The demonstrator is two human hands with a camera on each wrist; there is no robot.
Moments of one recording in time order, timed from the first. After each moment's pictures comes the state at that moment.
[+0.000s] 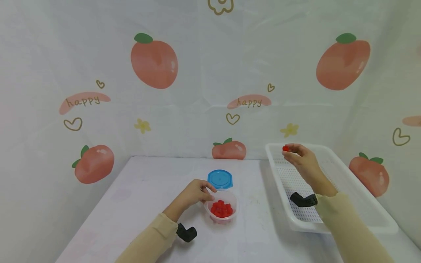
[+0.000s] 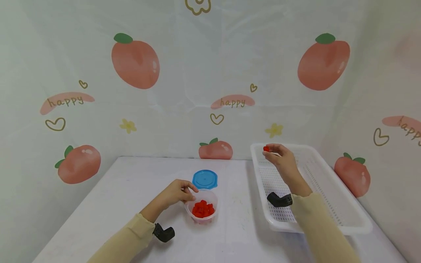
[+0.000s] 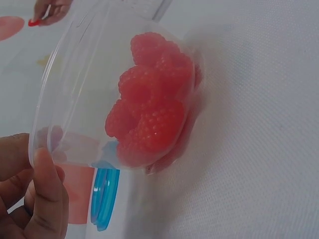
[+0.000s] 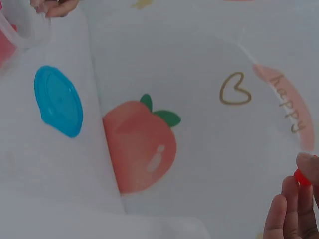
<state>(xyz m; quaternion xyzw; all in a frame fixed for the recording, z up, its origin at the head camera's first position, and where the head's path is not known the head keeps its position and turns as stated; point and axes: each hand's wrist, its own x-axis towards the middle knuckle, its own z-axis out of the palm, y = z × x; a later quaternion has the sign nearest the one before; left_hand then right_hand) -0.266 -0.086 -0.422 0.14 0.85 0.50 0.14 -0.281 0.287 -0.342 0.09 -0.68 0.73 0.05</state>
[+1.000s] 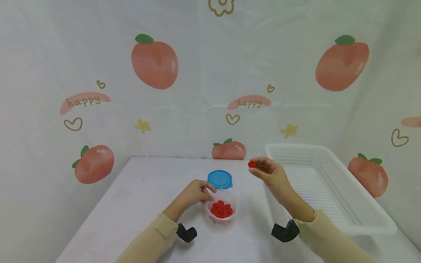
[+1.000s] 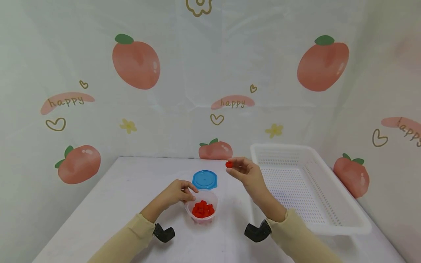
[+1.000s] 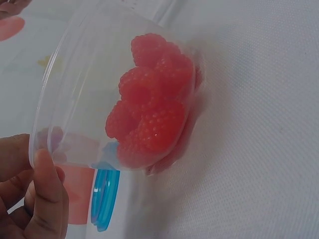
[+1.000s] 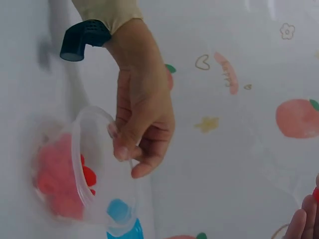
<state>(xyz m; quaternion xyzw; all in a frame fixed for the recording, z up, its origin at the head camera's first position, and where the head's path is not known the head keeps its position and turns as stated) -0.267 -0.087 -0.424 0.14 0.84 0.50 0.14 -0.230 0.186 -0.346 0.13 -0.73 0.67 0.05</state>
